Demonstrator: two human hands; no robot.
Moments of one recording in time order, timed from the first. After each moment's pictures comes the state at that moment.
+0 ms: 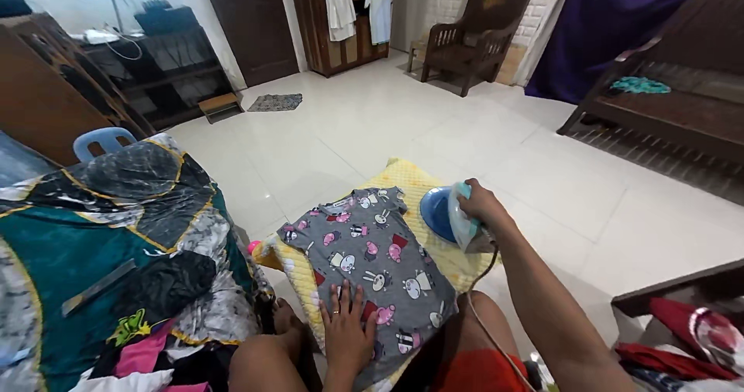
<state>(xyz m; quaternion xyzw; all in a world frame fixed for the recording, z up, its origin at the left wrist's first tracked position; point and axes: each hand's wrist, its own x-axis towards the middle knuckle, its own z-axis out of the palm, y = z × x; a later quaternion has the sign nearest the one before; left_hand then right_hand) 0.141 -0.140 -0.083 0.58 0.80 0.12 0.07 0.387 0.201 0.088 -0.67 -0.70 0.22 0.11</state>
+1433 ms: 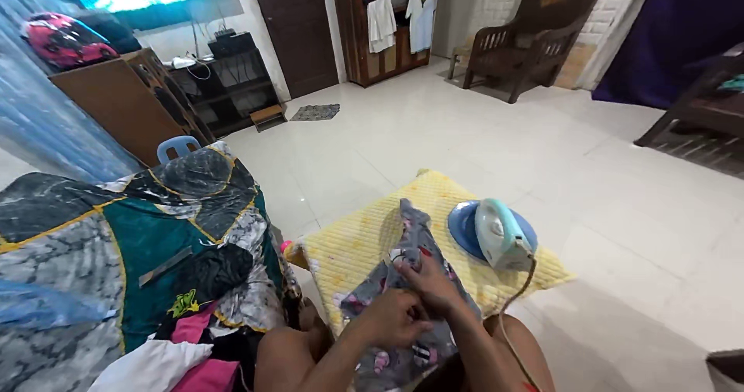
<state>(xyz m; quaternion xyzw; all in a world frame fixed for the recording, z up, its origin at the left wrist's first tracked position) 0.136 -0.092 0.041 0.75 0.49 0.34 0.29 0.277 0.009 0.048 -0.38 -0.64 0.61 0.27</state>
